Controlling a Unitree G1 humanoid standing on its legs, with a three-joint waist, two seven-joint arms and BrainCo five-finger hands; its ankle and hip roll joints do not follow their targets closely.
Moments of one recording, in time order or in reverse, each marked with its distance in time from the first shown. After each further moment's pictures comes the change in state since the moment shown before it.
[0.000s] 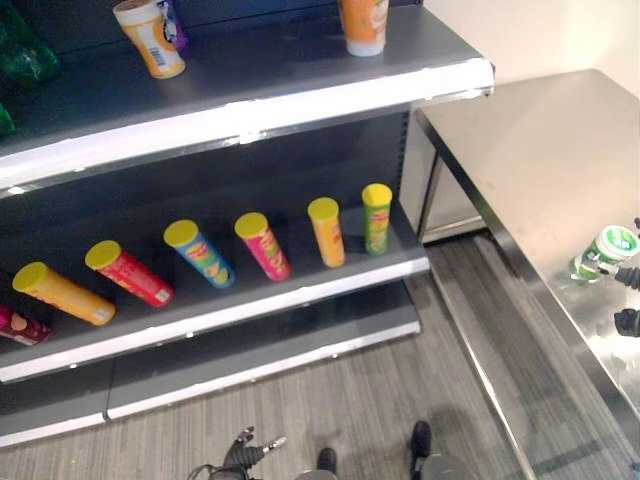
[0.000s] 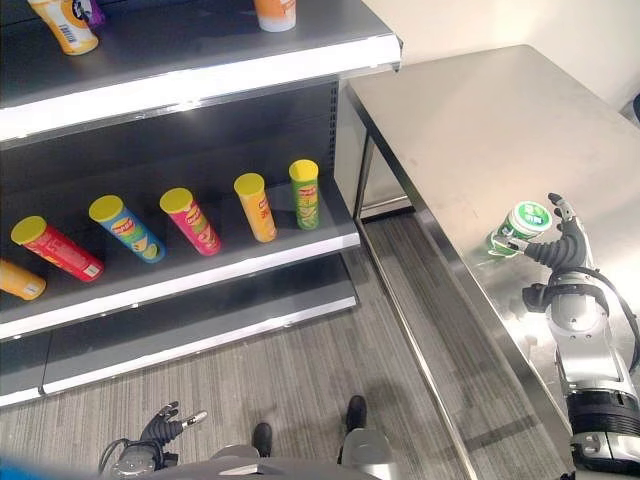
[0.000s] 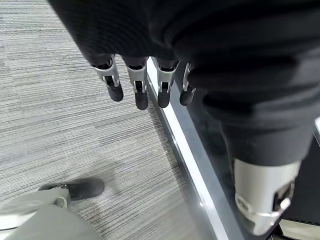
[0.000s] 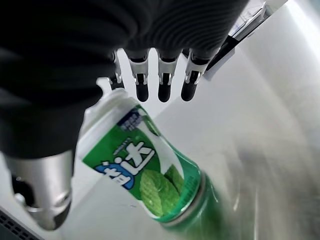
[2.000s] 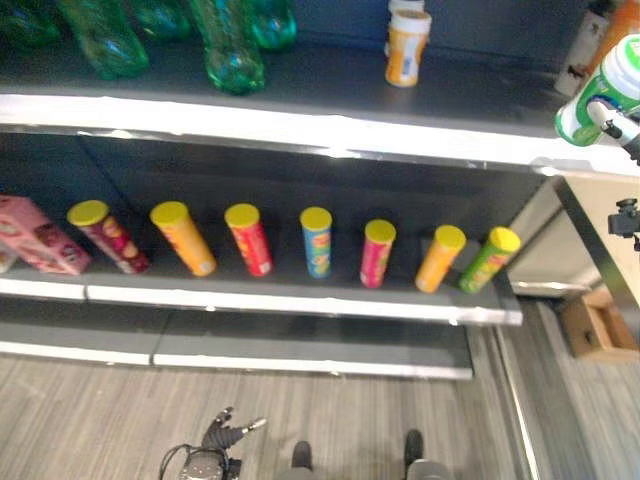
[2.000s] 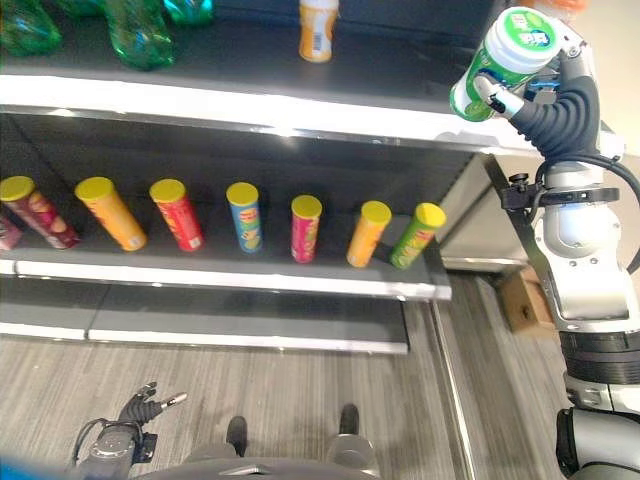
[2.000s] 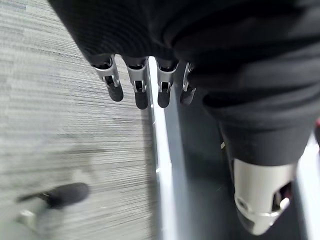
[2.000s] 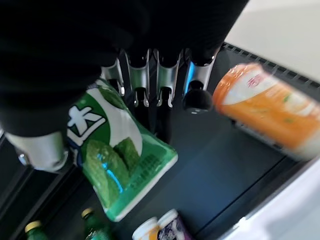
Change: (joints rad) left arm -0.057 0.062 -0.006 -0.005 -0.038 -0.007 0.005; right arm -0.303 -0.082 0.039 -0.482 0.078 -0.106 -0.007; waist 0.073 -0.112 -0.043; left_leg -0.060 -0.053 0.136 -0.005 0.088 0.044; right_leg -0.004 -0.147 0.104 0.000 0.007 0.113
